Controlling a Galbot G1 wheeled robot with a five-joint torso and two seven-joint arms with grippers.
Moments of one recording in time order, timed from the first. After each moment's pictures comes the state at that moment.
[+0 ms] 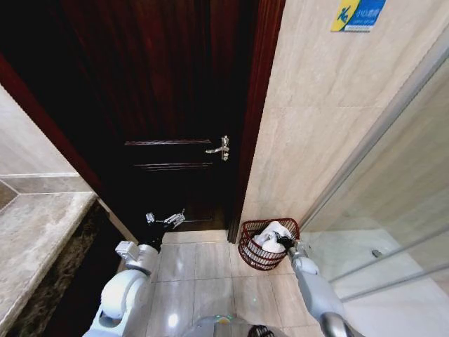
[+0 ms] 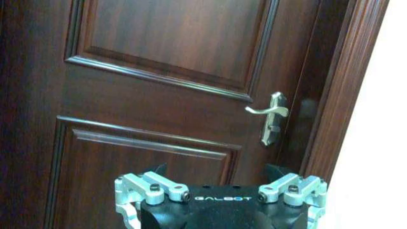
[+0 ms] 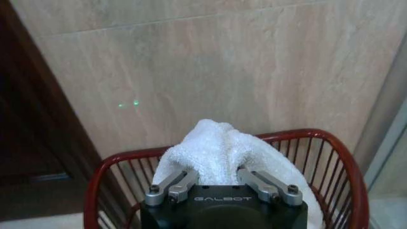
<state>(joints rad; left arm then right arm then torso) 1.59 -1.36 -0.63 -2.28 -0.44 0.17 0.04 -0.83 1.34 0.60 0.71 0.19 0.12 -0.32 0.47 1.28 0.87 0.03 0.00</state>
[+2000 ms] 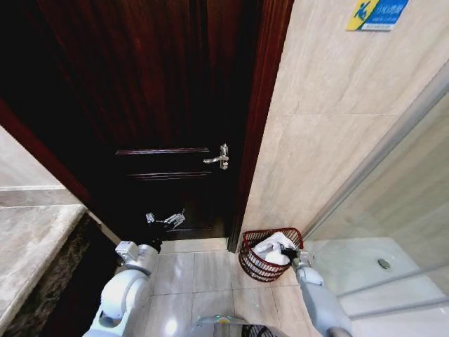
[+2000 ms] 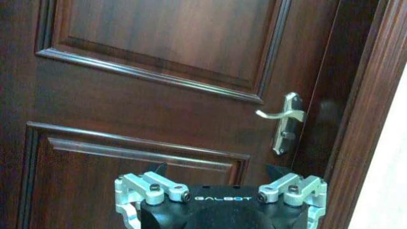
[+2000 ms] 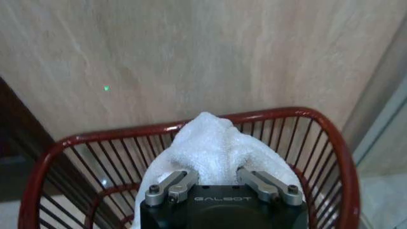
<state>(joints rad) 1.59 -1.36 -0.63 -2.28 -0.44 0.17 0.04 -0.88 1.34 0.62 0.67 0.13 0.09 -0.29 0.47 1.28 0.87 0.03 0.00</state>
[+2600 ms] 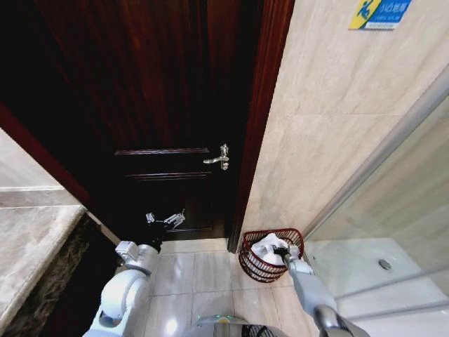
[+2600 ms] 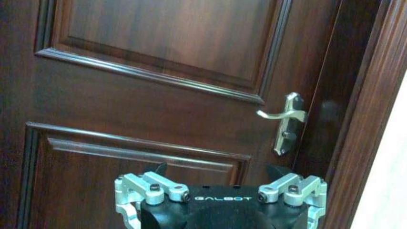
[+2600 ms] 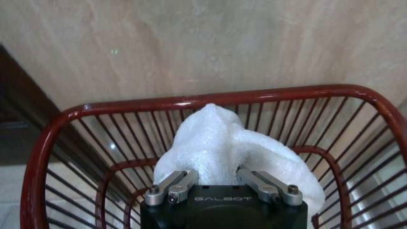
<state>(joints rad) 1.59 -1.36 -0.63 -2.28 -0.44 0.17 0.04 -0.73 1.38 0.61 0.46 -0.01 0.04 -0.28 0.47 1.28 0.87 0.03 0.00</state>
